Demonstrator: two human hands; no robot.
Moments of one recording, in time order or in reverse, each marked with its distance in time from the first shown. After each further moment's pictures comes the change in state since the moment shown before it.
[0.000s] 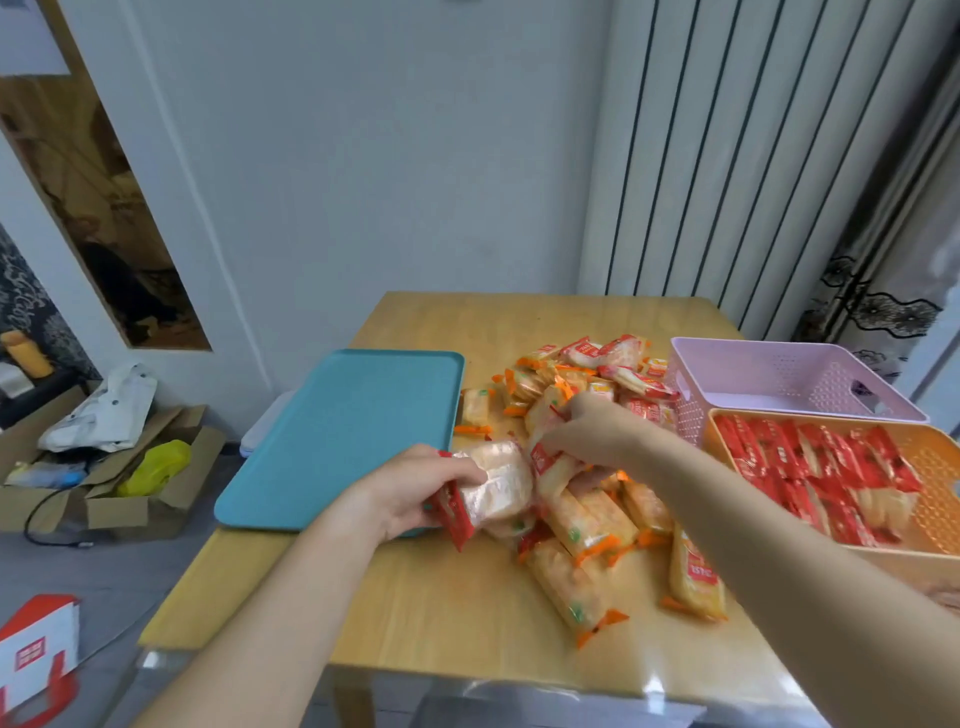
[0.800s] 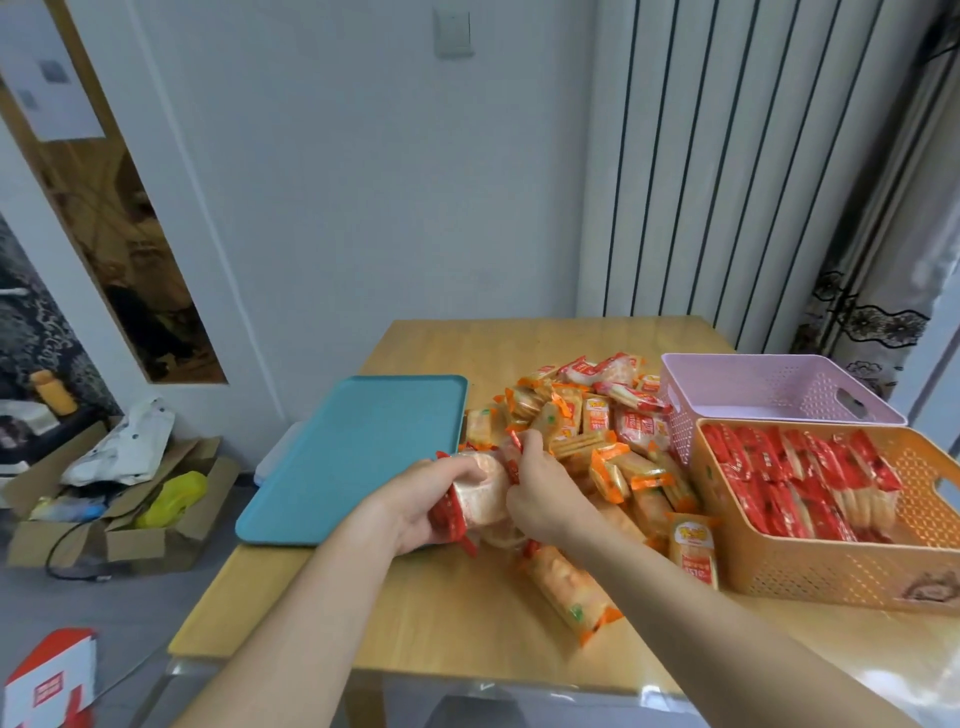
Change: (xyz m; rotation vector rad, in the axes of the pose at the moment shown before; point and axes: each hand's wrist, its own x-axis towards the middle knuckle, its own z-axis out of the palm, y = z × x) left_hand -0.014 0.006 0.011 -0.101 0.097 -0.042; right_hand -0.015 0.013 0.072 -0.086 0.126 -0.252
